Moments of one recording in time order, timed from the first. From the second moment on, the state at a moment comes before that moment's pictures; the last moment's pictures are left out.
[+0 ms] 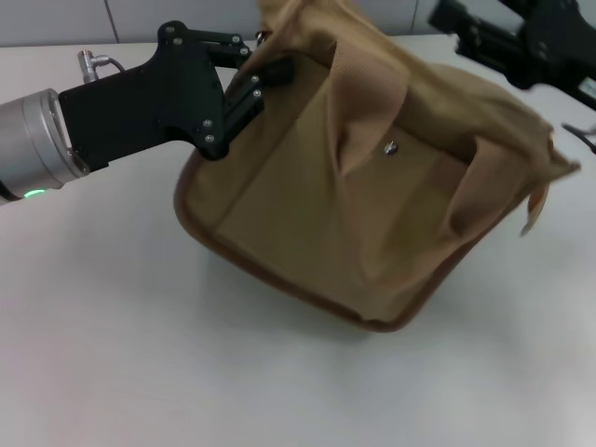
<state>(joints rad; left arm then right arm) -0.54 -2.07 0.95 0.61 1.42 1.65 -0.85 0.40 2.09 -1.05 -0.73 -1.15 -1.48 1.26</state>
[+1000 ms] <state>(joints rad) -0.55 -2.07 0.95 0.61 1.42 1.64 -0.83 0.44 2.08 -1.14 -1.03 -1.55 -1.40 1.64</state>
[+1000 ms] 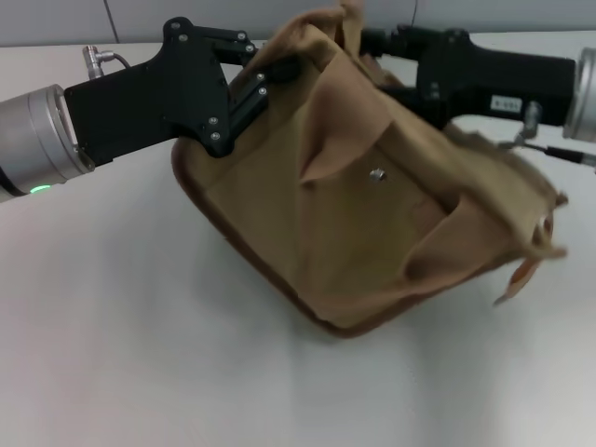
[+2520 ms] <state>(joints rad) -0.57 -2.07 0.97 0.60 1.42 1.63 -0.82 0.45 2.08 -1.21 -1.15 -1.67 -1.31 1.74</state>
